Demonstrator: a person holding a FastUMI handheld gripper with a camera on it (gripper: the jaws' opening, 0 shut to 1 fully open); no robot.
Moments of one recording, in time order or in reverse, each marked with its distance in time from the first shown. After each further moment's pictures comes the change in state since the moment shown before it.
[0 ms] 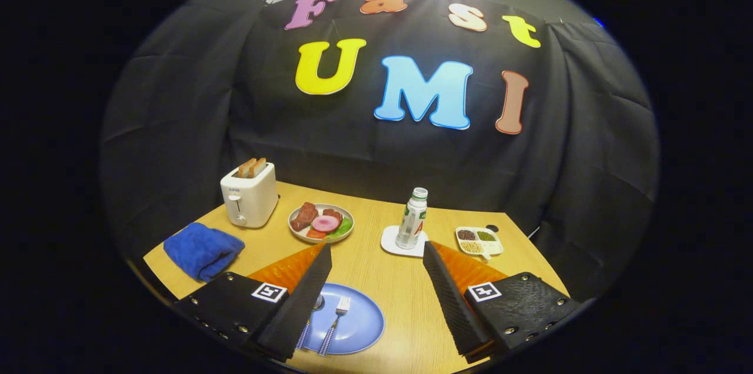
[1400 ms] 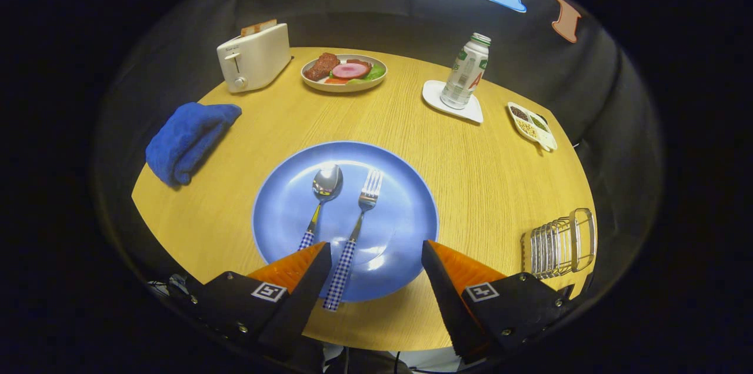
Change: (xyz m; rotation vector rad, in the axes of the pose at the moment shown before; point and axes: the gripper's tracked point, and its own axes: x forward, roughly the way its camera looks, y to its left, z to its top) arm 0.025 0.047 -0.192 -0.060 0.647 0.095
